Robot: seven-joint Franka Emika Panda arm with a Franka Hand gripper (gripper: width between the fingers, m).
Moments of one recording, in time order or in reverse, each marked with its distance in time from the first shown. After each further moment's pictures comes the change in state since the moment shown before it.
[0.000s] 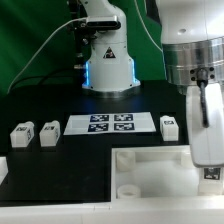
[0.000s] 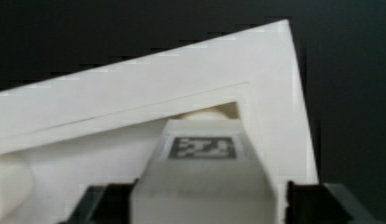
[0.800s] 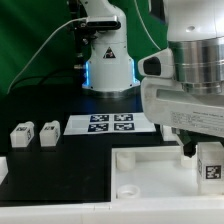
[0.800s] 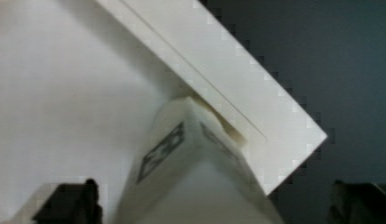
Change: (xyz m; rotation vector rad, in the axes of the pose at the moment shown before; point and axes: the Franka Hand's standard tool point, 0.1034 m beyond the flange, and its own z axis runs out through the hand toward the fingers) arm -0.001 -0.001 -0.002 -0.032 0.030 -1.130
